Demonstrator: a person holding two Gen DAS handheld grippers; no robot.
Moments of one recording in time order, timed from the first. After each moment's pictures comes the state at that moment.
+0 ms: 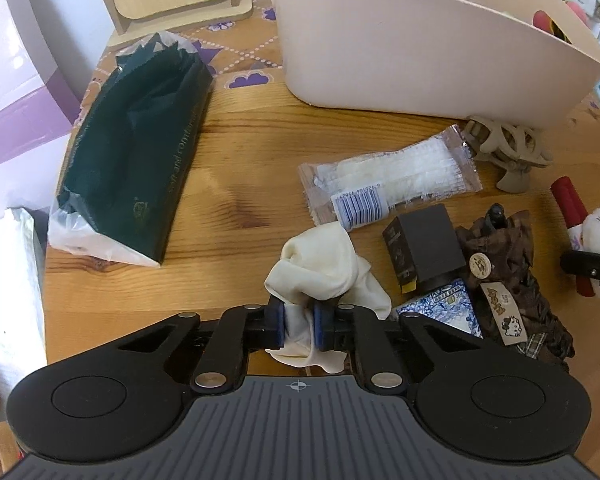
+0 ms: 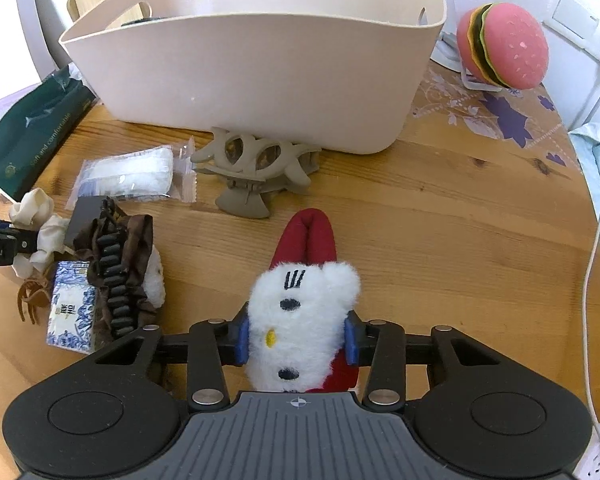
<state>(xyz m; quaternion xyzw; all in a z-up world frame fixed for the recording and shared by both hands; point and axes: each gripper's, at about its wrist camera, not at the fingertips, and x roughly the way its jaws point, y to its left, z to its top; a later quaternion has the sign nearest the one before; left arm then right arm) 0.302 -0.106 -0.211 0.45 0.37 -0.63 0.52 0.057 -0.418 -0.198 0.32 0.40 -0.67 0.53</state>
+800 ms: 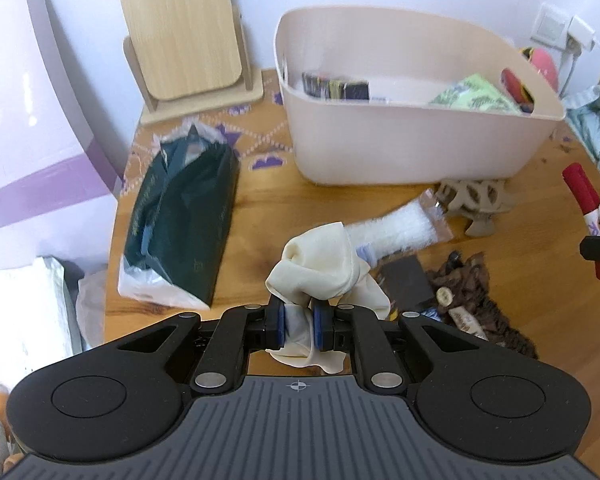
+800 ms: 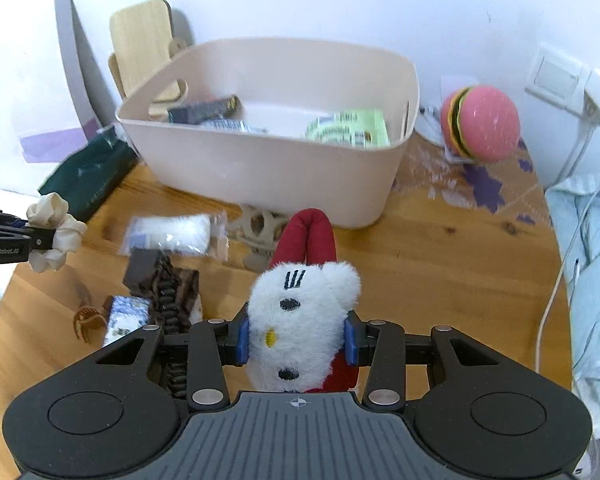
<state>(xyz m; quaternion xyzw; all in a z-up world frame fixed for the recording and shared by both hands) 0.311 -0.084 -0.139 0.41 0.30 -0.68 0.53 0.068 -0.390 -0.126 0.26 0.37 -0.68 0.58</state>
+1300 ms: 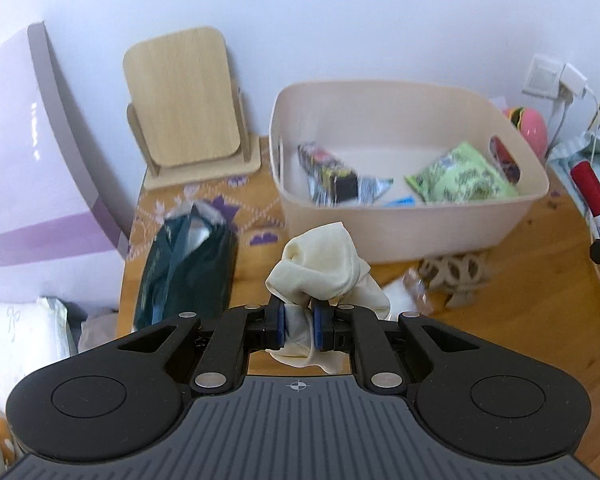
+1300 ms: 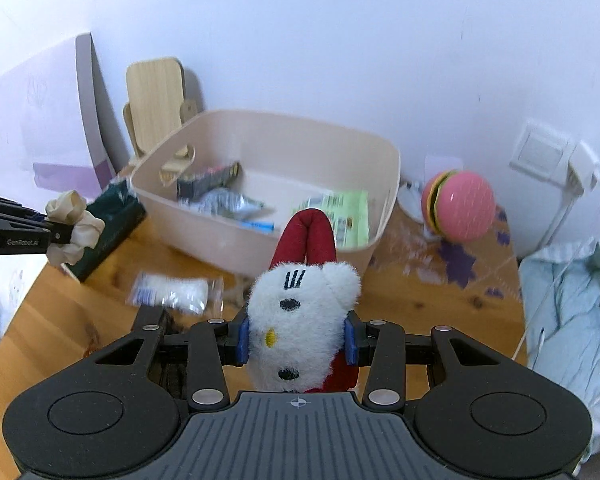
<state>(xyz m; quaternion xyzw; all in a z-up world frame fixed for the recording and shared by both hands) 0.297 -0.108 -0.092 0.37 0.27 -0.72 0.53 0.073 -0.391 -0.066 0.18 0.35 -0.69 0.60</state>
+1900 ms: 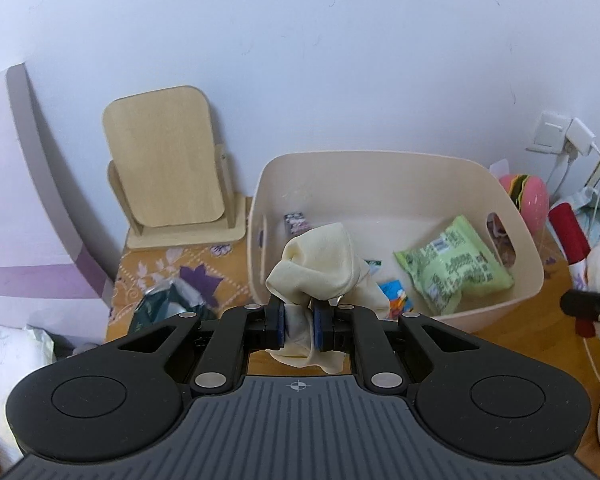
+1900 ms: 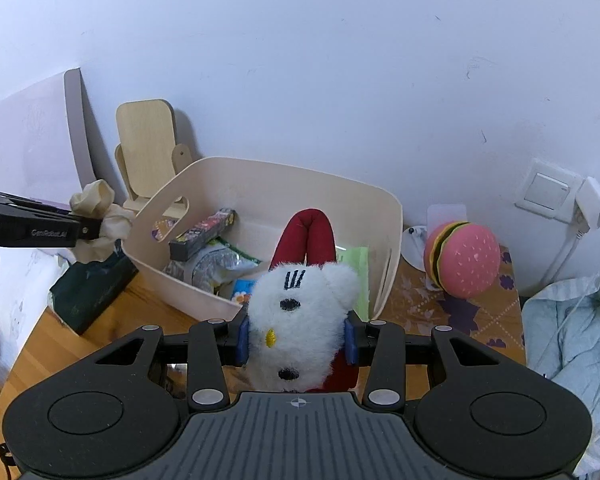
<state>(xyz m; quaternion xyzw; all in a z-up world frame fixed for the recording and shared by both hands) 0.265 -0.165 -0.065 0.33 0.26 -0.74 0.53 0.074 -0.437 -0.043 0.17 0.33 -0.70 0.61</state>
